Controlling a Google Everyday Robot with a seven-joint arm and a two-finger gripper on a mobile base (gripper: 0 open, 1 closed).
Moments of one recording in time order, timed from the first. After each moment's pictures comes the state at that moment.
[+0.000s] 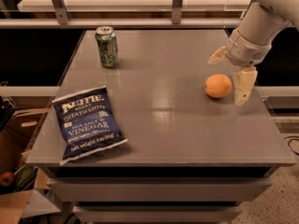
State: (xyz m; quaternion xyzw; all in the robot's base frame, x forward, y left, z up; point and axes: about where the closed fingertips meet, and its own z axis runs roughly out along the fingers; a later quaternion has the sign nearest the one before) arm 0.580 -0.229 0.851 -0.79 0.61 0.02 0.10
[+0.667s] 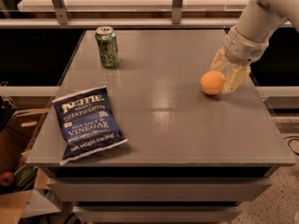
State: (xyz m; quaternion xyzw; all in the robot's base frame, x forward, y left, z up) arm 0.584 -0.221 0.855 -0.80 0.59 0.03 0.10
